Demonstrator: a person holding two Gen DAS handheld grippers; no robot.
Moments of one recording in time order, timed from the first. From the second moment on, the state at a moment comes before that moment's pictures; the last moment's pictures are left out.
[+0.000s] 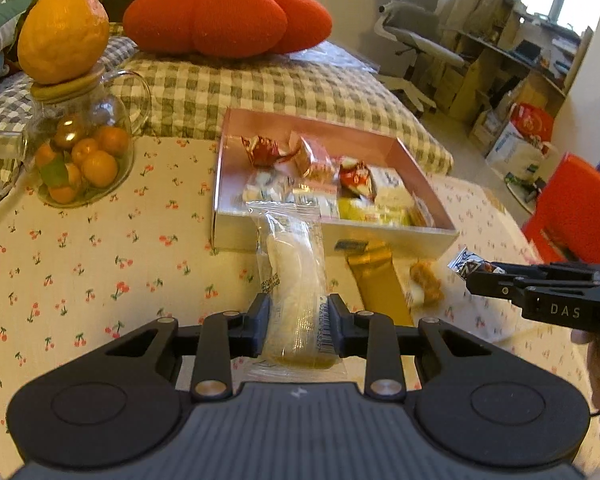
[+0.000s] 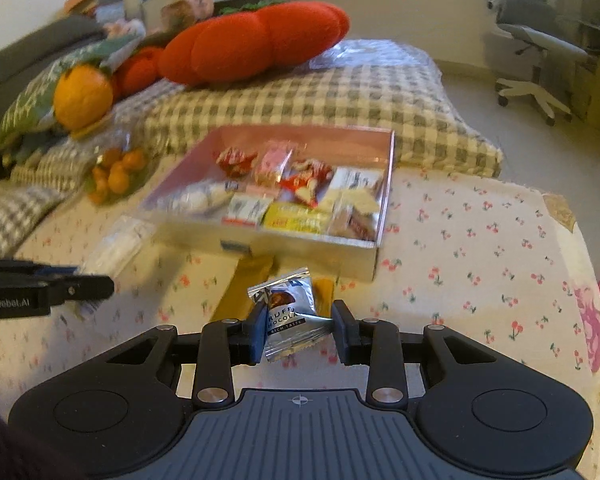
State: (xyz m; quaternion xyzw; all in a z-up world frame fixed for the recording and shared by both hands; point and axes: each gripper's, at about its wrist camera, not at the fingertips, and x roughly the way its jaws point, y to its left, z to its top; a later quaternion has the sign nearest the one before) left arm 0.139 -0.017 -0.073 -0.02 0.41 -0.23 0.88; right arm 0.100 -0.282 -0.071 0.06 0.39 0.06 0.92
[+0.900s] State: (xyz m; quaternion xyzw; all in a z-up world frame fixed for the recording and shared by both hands) left arm 0.252 -0.072 -0.093 -0.02 0.44 -0.18 0.88; right arm 0.173 -0.307 -0.099 0.23 0.36 0.04 0.90
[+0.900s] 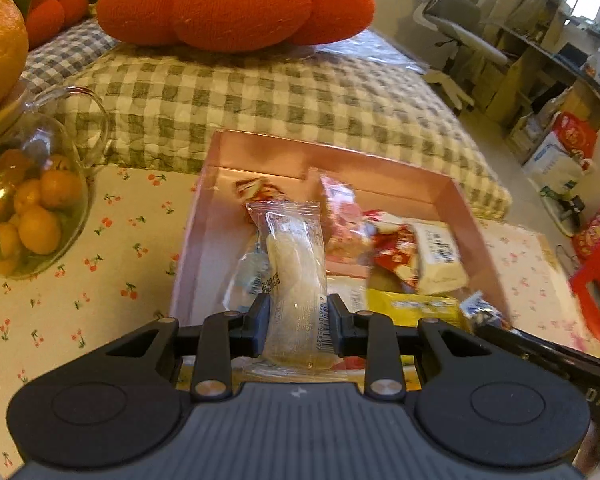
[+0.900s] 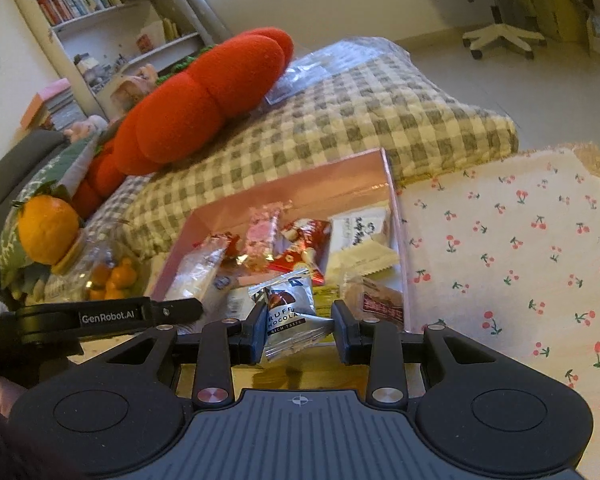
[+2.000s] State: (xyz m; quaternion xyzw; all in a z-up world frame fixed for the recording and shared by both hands) left arm 0.239 -0.065 -0.090 0.03 0.39 -0.19 0.90; right arm 0.179 -0.307 -0.090 0.25 0.35 0.01 0.90
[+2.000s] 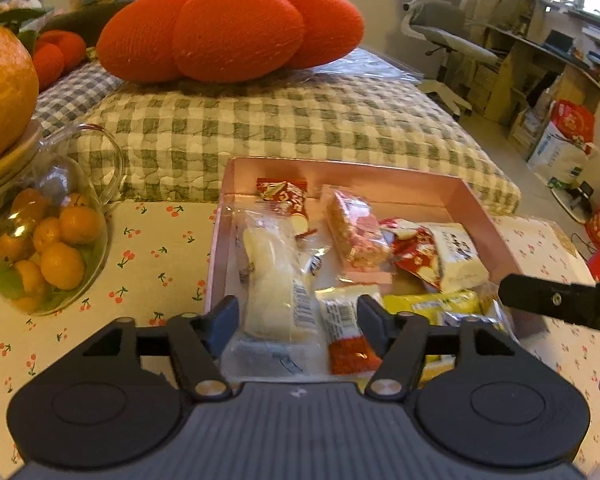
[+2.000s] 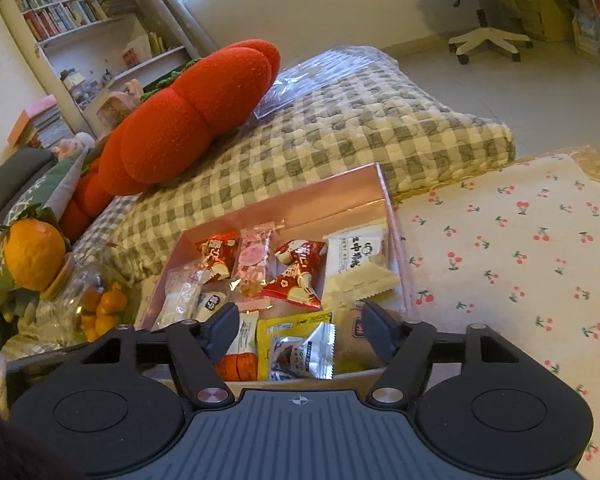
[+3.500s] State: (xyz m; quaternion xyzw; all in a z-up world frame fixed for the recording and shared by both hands) left arm 0.135 -0.098 -0.106 0.01 0.44 -0.21 0.87; right arm 0.104 -0.312 -0.086 0.19 0.44 -0.06 0.87
